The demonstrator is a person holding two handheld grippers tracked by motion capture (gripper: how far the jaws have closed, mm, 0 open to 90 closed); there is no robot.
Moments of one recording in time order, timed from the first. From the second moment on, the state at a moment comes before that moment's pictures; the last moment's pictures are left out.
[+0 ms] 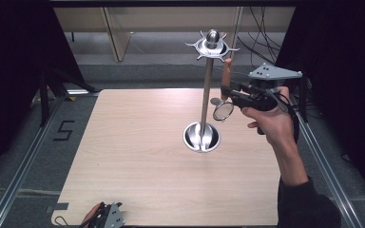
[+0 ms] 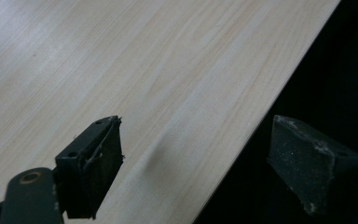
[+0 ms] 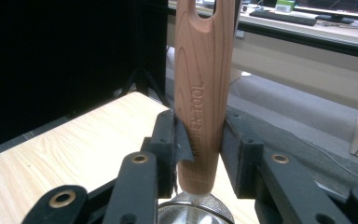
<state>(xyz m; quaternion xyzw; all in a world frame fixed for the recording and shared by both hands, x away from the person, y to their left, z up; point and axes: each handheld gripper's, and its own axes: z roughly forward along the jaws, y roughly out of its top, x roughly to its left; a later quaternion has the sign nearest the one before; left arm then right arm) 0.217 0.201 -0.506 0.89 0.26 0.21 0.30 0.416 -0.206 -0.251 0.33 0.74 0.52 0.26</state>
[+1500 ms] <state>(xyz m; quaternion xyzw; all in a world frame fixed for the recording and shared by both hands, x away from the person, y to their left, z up) 0.218 0.201 -0.507 0.90 0.26 0.20 0.30 0.423 -0.204 -0.262 0.35 0.74 0.53 0.24</state>
